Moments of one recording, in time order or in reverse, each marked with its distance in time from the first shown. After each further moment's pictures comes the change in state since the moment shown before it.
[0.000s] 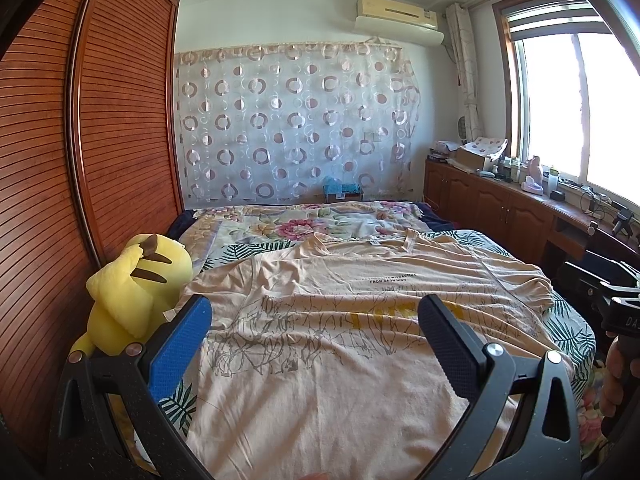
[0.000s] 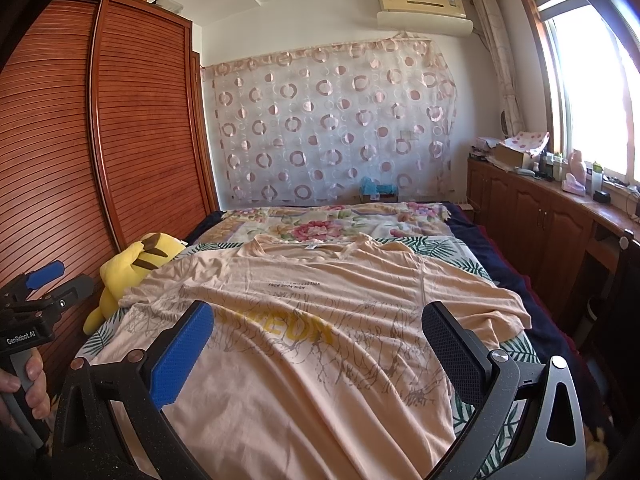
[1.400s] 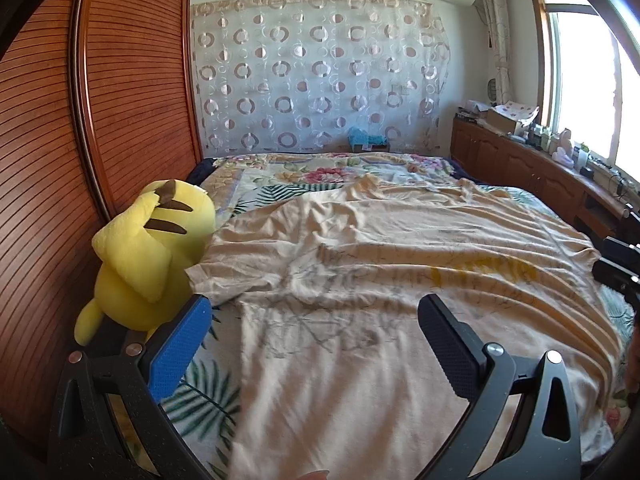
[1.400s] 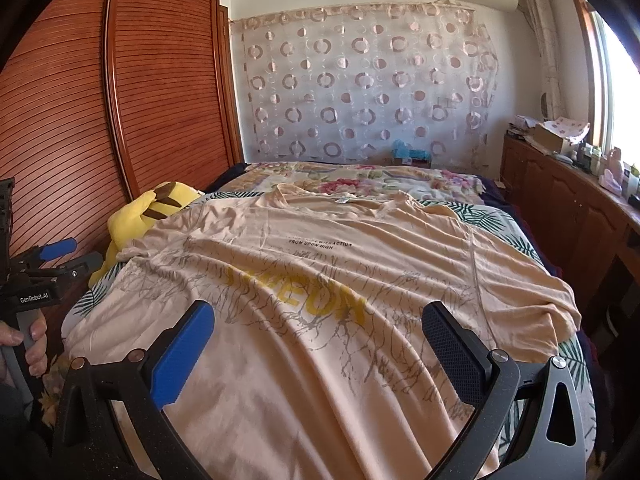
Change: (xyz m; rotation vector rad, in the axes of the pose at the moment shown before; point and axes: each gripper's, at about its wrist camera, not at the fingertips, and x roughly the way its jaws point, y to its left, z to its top) left arm 0.074 0.061 -0.031 -0.013 0.181 0.079; right arm 0.069 0.004 0.003 -0.079 0.154 0.094
